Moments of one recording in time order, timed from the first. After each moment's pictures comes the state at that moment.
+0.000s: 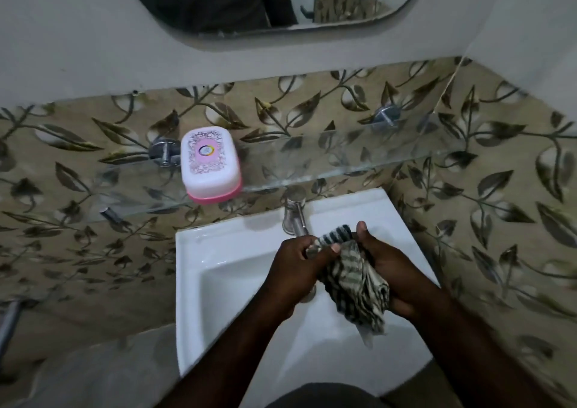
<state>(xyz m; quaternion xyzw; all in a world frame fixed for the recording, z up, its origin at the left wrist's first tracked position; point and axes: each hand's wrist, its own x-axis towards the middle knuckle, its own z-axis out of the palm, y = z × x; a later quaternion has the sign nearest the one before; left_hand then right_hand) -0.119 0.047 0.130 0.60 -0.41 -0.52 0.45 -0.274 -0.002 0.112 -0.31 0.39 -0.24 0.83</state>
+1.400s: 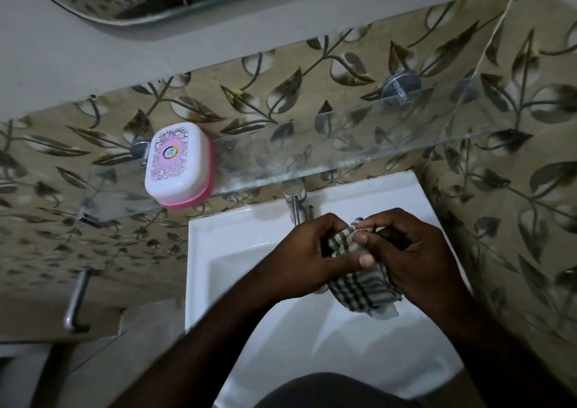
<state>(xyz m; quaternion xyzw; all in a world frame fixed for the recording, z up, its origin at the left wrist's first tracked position) -0.142 -0.001 0.130 0.60 -0.54 -0.50 0.33 -0.313 -0.045 0.106 -0.64 0.39 -0.42 0.52</state>
